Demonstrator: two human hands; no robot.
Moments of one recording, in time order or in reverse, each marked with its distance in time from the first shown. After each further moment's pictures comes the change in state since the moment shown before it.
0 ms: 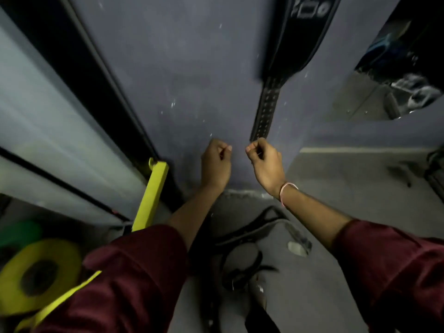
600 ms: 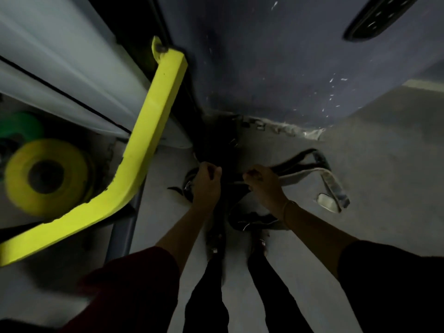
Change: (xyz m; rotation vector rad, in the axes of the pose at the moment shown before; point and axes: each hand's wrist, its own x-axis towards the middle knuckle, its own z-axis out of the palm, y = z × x) left_hand -0.100 -0.337 0.014 0.064 -0.060 -0.718; right_hand -0.077 0.259 0.217 0.087 -0.528 0.530
